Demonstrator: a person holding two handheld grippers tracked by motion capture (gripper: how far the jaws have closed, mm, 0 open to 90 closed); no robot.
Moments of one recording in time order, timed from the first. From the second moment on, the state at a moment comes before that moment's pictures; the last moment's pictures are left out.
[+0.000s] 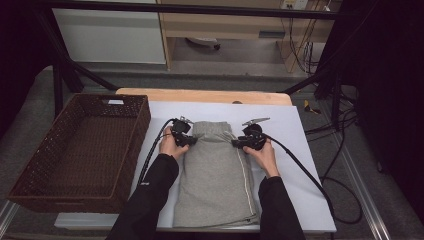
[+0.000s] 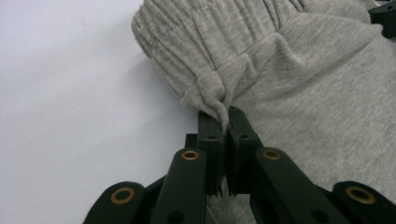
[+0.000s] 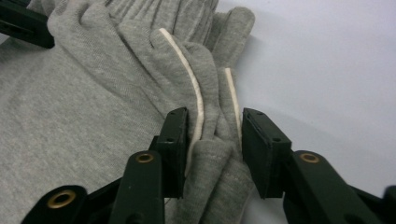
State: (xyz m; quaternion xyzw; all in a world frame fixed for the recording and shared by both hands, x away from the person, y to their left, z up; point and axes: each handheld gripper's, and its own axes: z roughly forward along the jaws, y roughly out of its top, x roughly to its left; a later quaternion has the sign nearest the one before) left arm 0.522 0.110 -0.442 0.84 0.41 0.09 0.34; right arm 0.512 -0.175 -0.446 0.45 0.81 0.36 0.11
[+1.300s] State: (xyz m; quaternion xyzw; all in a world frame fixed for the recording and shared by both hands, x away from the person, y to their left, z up) left arm 0.512 0.117 -0.402 0.84 0.40 0.10 0.36; right arm 0.498 -0.177 -0.415 0.43 0.80 0.40 0.11
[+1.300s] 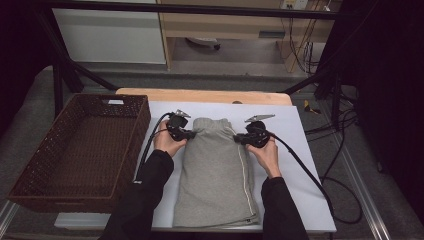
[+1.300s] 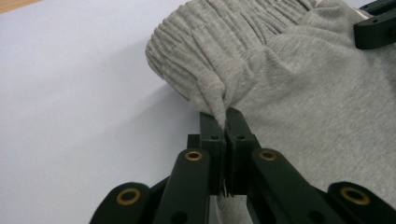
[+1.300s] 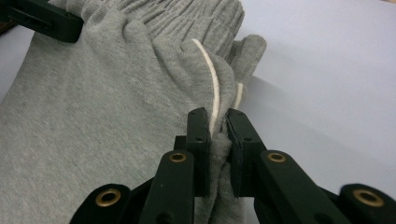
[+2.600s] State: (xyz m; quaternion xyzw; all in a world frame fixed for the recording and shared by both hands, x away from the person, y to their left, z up) left arm 0.457 0.118 -0.371 0.85 0.35 0.10 0.38; right arm 0.457 -0.181 -0.387 0.35 0.82 0.41 0.18
